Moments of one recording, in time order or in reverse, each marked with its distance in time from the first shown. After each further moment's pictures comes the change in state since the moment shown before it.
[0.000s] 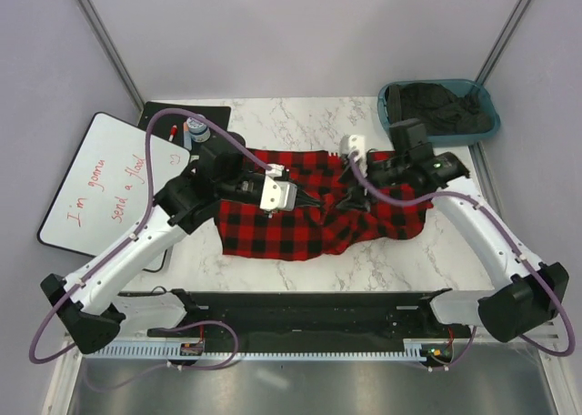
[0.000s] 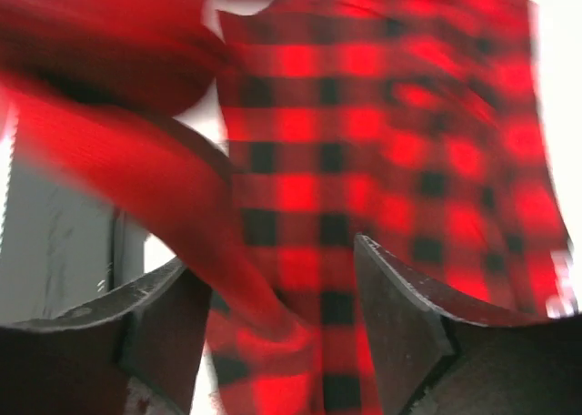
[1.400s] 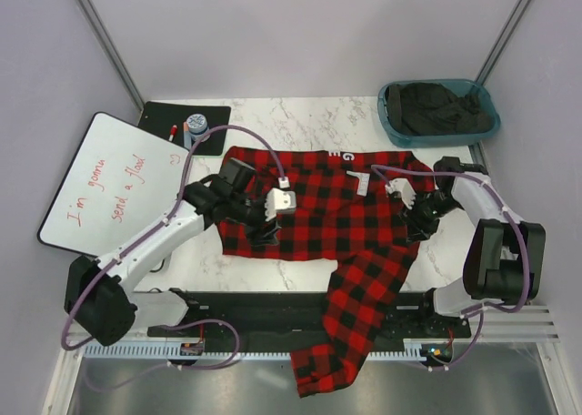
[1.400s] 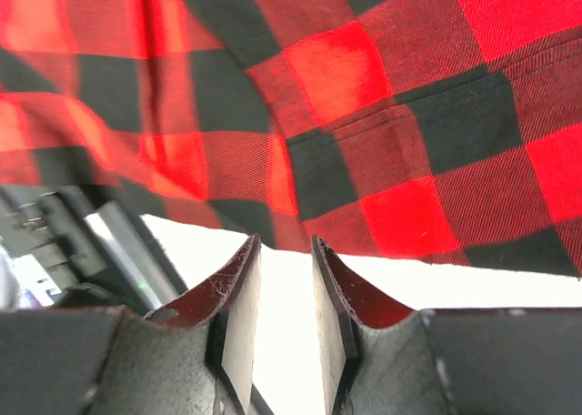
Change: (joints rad) left arm 0.039 0.110 -0.174 -0.312 -0.234 -0.079; right arm -0.624 0.198 -0.251 -0.383 0.328 -0.414
